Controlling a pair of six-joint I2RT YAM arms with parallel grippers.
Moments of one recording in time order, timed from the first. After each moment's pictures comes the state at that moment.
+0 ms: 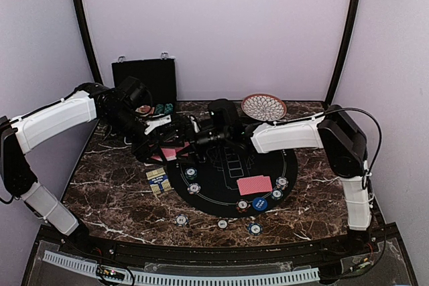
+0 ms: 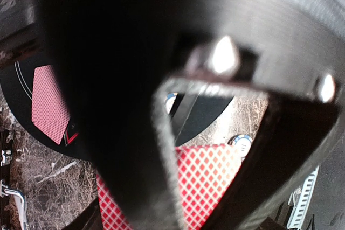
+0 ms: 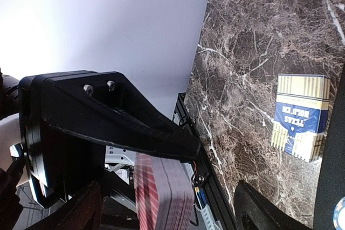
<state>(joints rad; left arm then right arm) -0.55 1.51 1.34 -1.02 0.46 0.62 0.94 2.12 1.52 0.29 -0.77 1.19</state>
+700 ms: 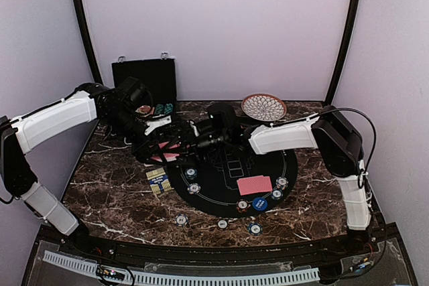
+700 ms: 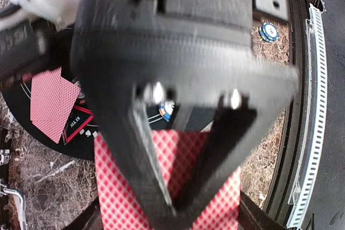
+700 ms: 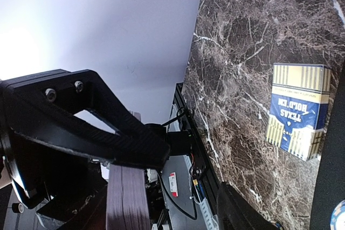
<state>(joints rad) -0.55 1.51 1.34 -1.02 0.45 0.62 0.93 2.19 1.55 0.30 -0.83 1.20</state>
